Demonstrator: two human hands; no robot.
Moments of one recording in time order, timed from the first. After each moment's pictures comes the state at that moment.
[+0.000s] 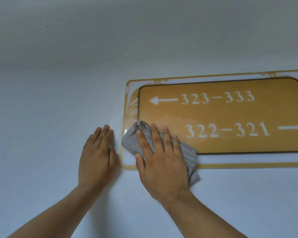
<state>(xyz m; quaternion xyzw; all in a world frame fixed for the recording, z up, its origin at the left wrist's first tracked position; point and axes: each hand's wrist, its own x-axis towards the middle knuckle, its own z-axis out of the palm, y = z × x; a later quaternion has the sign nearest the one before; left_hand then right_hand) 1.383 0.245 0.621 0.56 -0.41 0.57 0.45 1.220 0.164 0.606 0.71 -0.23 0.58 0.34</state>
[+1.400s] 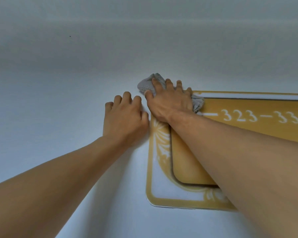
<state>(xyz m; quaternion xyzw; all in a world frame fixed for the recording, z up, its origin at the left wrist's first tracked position) 1.404 0.240 0.764 0.47 -0.35 0.68 0.44 1.285 0.194 0.828 0.65 -0.30 0.61 0.34</state>
